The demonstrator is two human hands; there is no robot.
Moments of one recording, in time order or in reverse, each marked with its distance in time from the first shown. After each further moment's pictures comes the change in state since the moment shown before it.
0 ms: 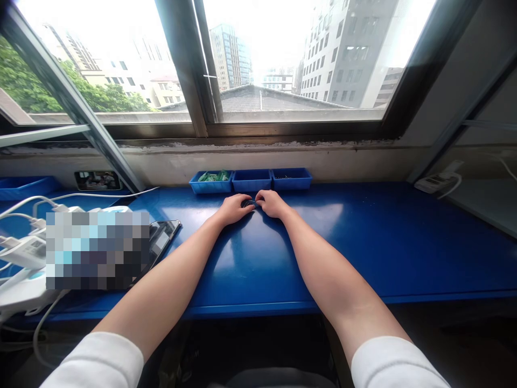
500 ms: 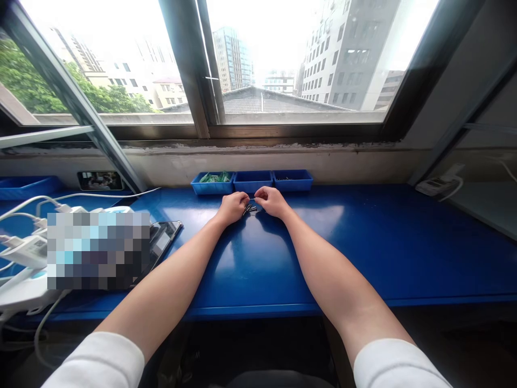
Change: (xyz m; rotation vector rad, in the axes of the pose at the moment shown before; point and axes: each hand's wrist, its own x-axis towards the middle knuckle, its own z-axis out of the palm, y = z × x) left_hand 0.002 0.002 0.001 -0.035 0.133 -0.090; right_hand 0.001 -0.007 0.001 0.378 0.148 0.009
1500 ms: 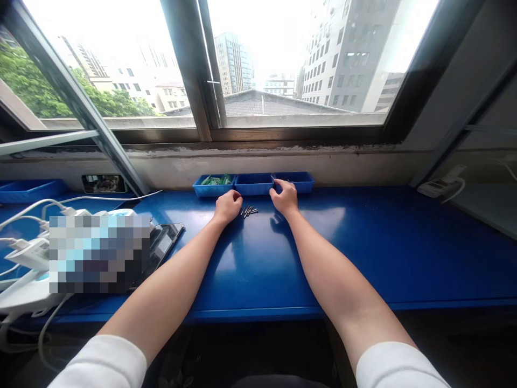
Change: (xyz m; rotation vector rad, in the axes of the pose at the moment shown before) left_hand 0.007 -0.011 -0.005 0.007 0.112 -0.258; right_hand 0.003 0.009 -0.016 -0.237 0.480 0.066
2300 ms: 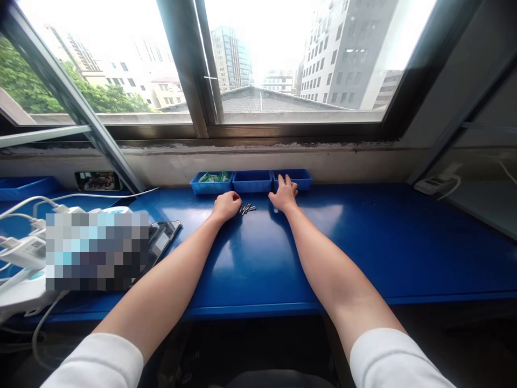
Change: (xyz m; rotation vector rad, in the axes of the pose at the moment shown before) left_hand 0.000 0.002 0.000 0.081 -0.129 -0.053; right_hand 0.006 0.012 0.004 -0.377 -0.194 0.124
